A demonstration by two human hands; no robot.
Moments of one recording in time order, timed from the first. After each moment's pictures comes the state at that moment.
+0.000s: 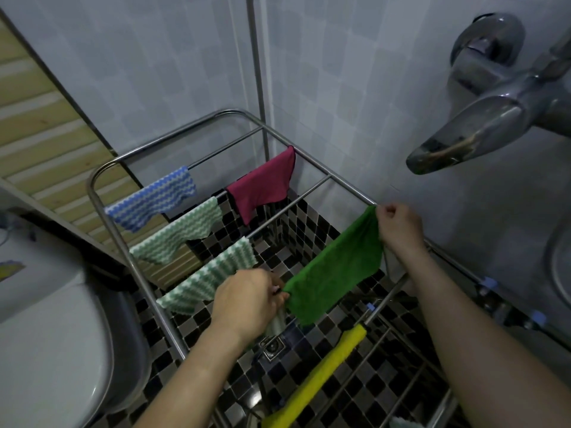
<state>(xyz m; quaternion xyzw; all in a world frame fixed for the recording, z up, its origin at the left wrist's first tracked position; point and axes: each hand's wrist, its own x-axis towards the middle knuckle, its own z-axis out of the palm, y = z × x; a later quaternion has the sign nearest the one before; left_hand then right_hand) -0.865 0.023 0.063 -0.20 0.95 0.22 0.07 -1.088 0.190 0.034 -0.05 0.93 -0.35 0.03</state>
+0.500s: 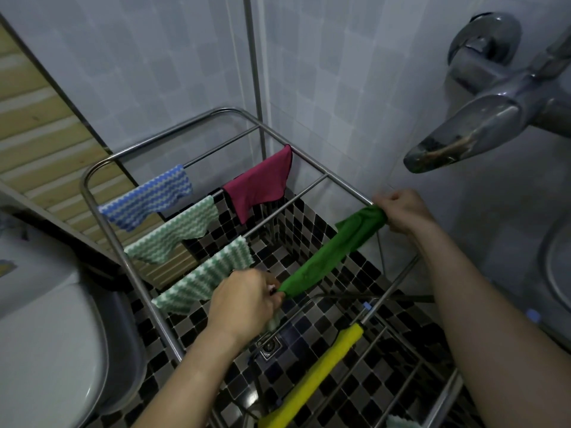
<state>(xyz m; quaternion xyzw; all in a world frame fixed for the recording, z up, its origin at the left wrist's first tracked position) -0.863 0.022 0.058 -0.23 0.93 0.27 0.07 -1.117 0.195 0.054 -0.02 0.90 -0.40 0.15</state>
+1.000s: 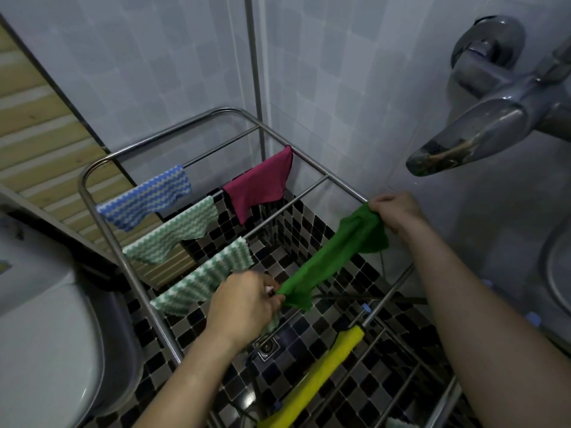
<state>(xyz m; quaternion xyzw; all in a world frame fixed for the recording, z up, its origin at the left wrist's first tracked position) -0.863 0.019 0.058 -0.24 0.91 0.33 0.07 -1.121 0.182 0.046 0.02 0.89 -0.42 0.16</state>
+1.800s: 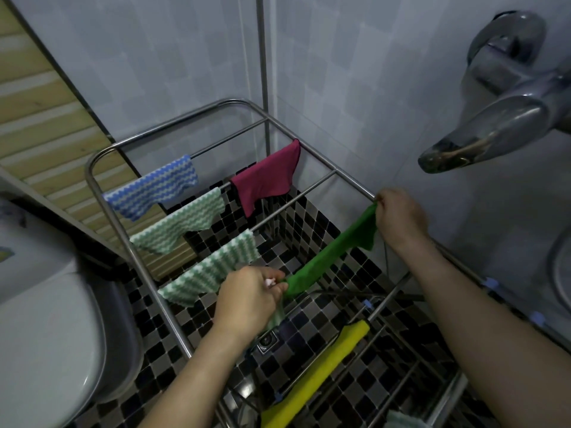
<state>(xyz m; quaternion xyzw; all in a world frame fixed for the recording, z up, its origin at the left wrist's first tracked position) -0.857 0.023 0.054 -0.30 0.87 0.40 0.02 -1.100 0.183 0.033 -0.18 0.97 -0.12 -0.05</state>
